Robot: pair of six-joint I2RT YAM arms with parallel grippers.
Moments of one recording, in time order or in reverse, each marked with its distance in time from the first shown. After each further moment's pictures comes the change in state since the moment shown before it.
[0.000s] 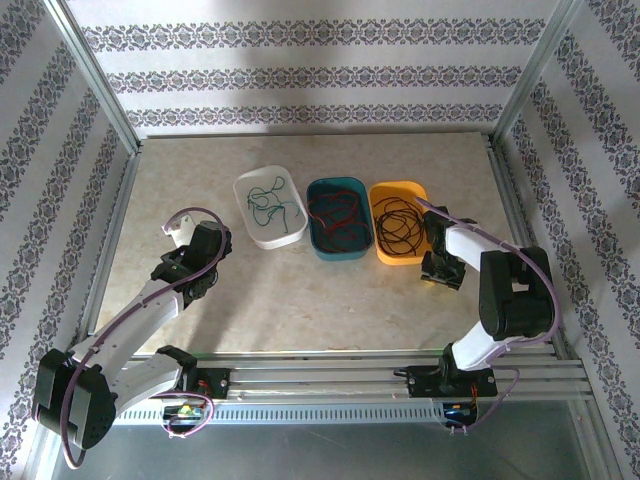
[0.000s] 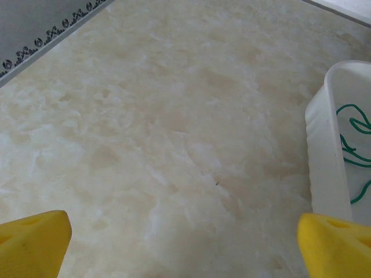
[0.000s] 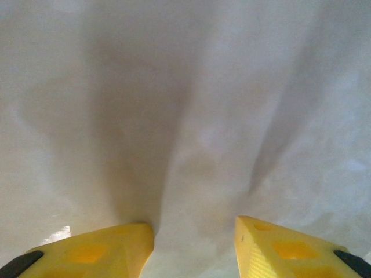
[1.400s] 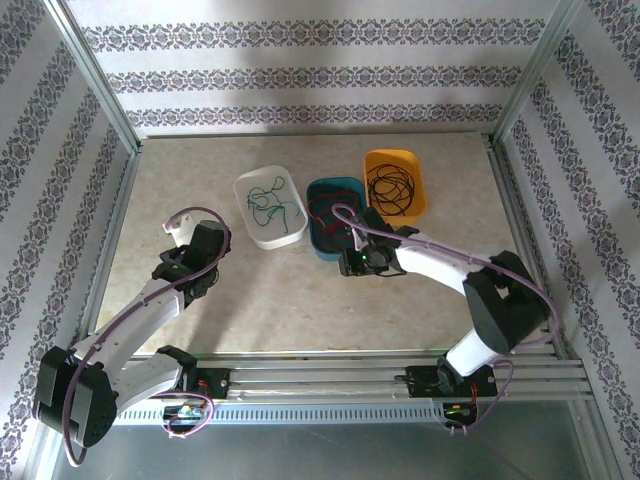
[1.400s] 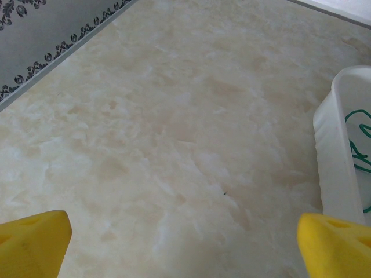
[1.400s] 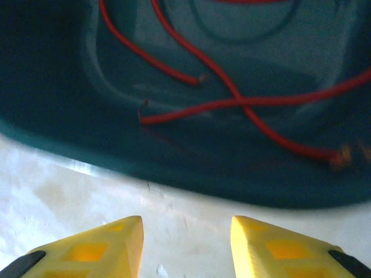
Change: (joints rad) left arm 0.006 0.011 -0.005 0.030 -0.034 0.045; right arm 0.500 -0.006 0.077 0.324 -0.336 -0.113
